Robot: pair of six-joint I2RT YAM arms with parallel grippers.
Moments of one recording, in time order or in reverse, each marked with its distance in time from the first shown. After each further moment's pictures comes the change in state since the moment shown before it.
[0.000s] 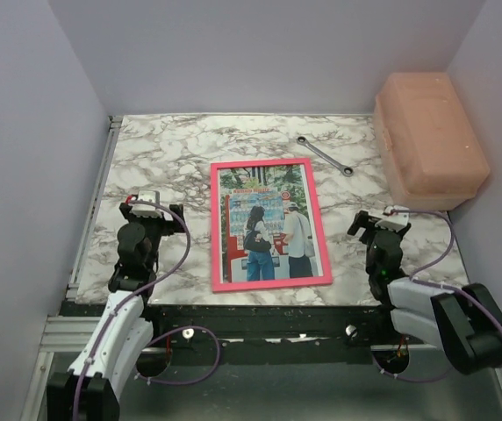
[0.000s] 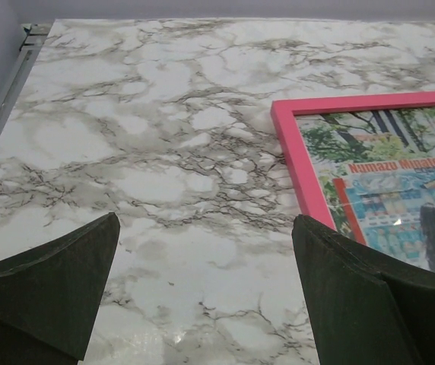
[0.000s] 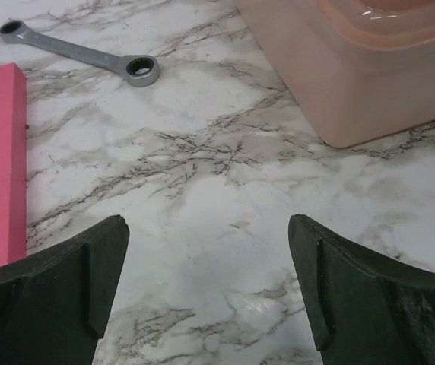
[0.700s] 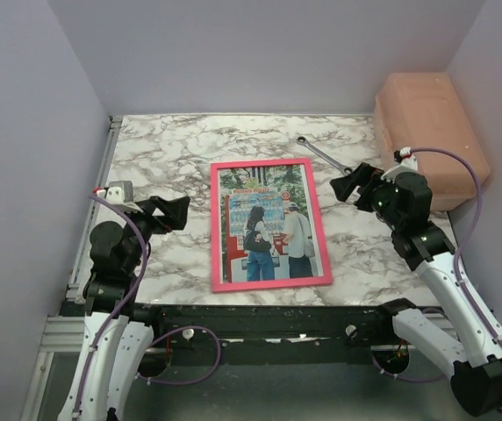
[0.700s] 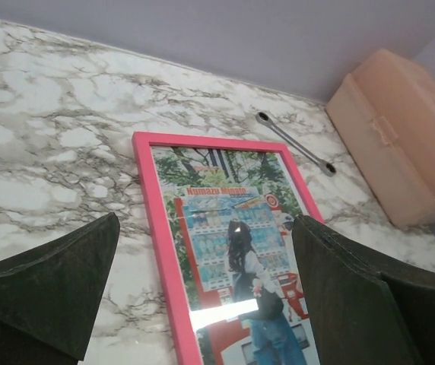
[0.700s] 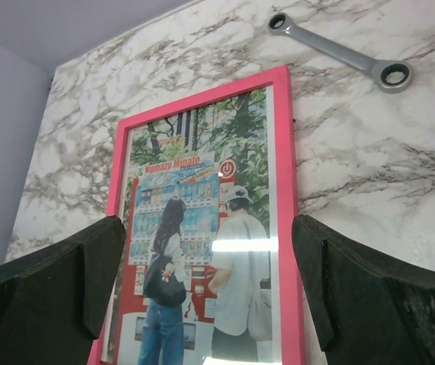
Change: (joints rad) left arm 0.000 -0.134 0.372 -0.452 0.191 -0.440; right arm -0.001 -0.204 0.784 -1.112 -0.548 0.382
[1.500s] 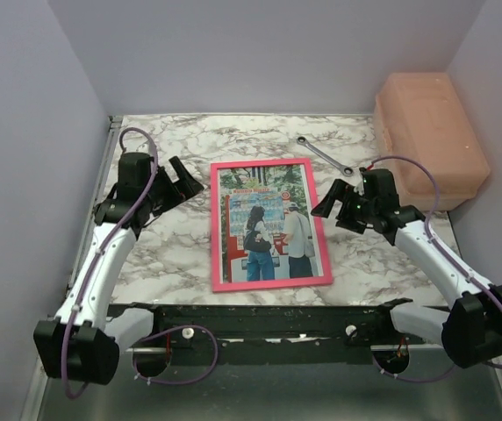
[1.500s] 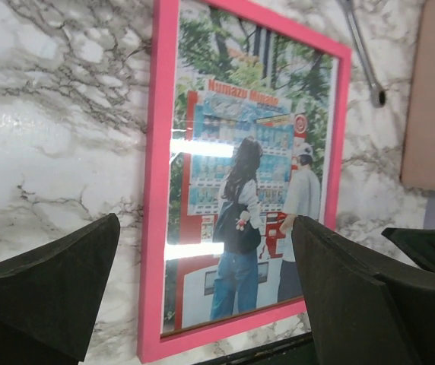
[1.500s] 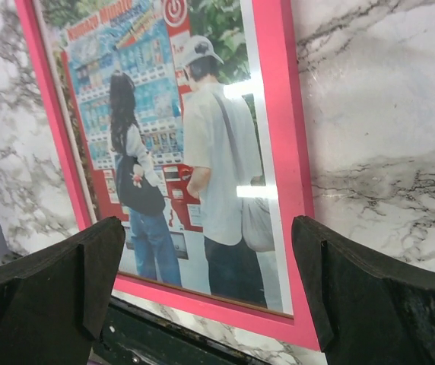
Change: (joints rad) left arm -0.027 0.668 0.396 -0.389 0.031 -0.132; right arm 0.000 0.318 -0.019 -0.158 -0.207 0.091
